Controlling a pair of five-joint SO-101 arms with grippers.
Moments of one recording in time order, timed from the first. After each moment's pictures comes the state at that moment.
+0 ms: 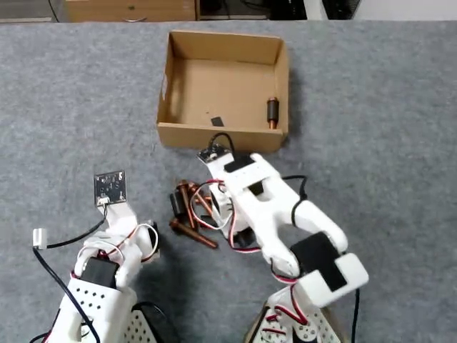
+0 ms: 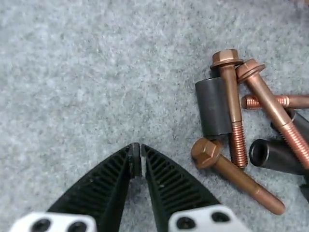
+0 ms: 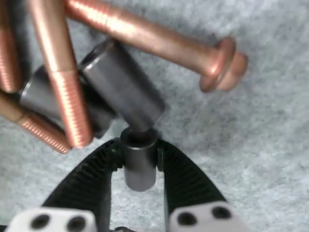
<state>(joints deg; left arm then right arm) 9.3 -85.8 96.3 50.8 12.5 -30.0 9.2 37.7 66.1 -4.9</state>
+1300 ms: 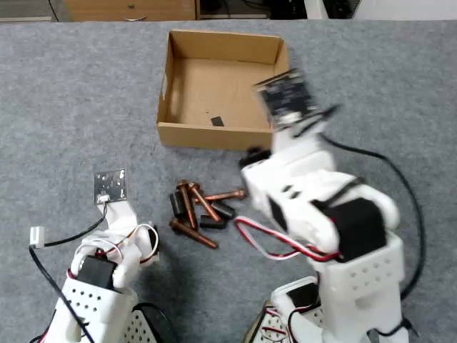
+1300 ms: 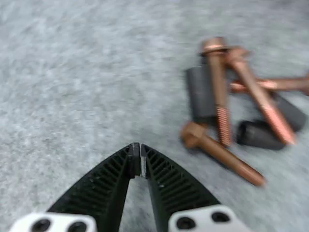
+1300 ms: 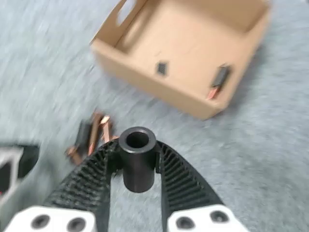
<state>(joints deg) 12.4 -85.8 86.2 63.3 12.5 -19.9 -45.4 9.1 90.7 -6.2</state>
